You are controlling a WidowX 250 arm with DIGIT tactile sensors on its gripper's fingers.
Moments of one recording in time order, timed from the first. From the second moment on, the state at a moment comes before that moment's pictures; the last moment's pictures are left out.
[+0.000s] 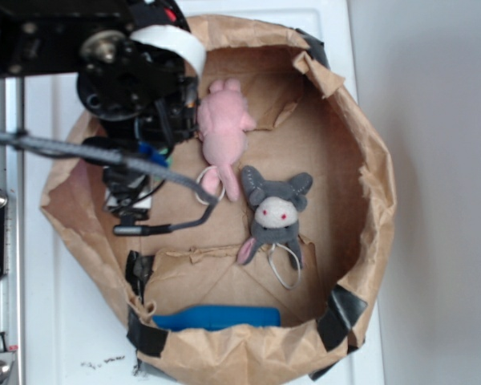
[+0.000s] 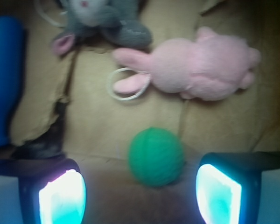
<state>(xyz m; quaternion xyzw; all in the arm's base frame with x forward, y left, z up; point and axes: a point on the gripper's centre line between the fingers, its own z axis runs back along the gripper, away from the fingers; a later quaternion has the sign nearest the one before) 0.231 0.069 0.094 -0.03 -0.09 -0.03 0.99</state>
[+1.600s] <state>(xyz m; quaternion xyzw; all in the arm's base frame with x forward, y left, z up) 0.223 0.044 0.035 0.06 -0.08 -0.07 0.99</state>
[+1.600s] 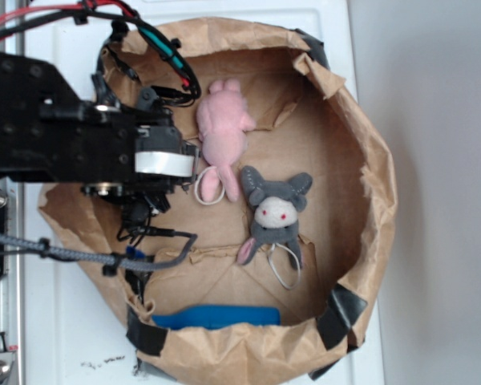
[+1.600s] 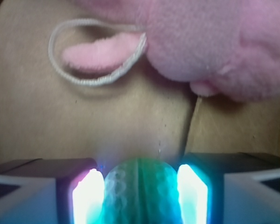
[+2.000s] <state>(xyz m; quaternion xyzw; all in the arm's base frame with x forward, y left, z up) 0.228 0.041 0.093 0.01 -0.12 -0.07 0.99</state>
